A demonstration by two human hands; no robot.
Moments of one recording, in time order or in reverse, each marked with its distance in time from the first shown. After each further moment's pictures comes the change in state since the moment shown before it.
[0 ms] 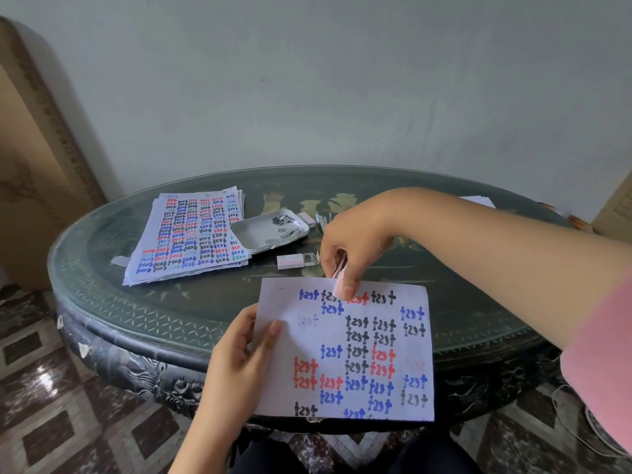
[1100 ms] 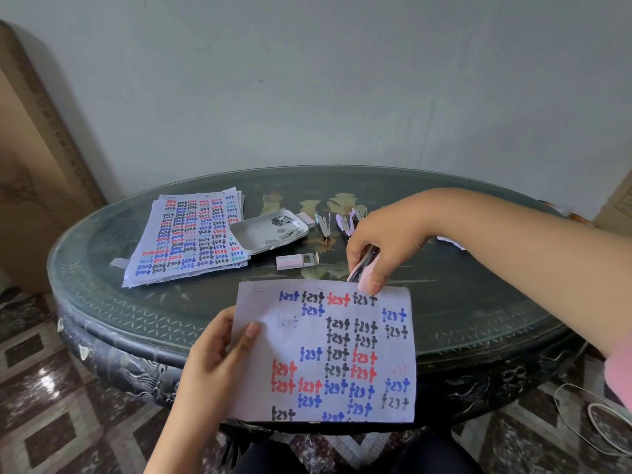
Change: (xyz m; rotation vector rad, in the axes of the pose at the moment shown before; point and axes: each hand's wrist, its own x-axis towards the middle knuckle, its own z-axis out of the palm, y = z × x) left_hand 0.001 0.004 -0.019 -0.043 0.016 -0.029; right_hand -0.016 0.036 0.016 0.082 0.030 0.020
